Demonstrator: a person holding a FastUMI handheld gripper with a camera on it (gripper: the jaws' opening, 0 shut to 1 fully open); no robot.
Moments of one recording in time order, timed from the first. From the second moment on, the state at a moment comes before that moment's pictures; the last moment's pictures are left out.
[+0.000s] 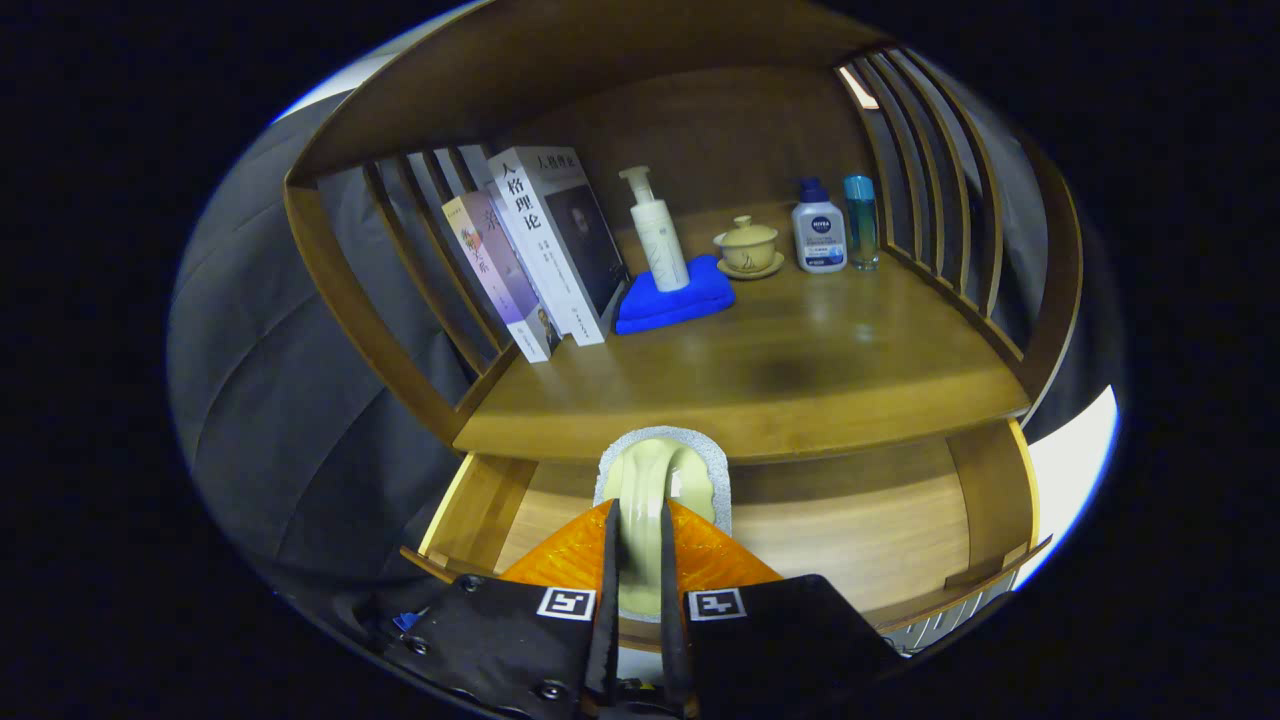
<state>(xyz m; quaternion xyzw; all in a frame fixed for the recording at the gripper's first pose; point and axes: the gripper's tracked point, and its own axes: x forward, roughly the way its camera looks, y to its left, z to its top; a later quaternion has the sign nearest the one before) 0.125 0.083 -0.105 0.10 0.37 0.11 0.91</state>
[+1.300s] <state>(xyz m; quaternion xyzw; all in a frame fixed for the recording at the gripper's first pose) 0.264 0.057 -0.110 0.07 0.34 0.04 0.94</state>
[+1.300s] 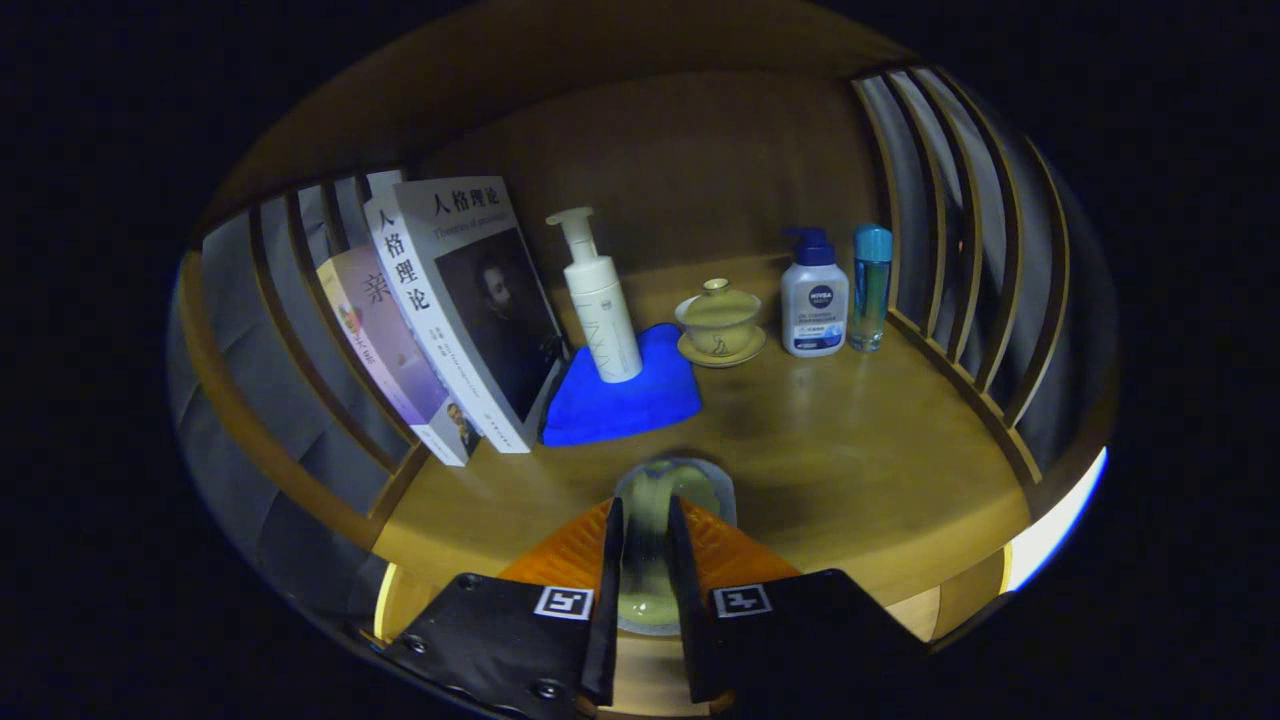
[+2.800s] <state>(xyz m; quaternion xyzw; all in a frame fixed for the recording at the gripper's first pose) 0.041 0.064 -0.074 -0.03 0.03 0.04 1.00</state>
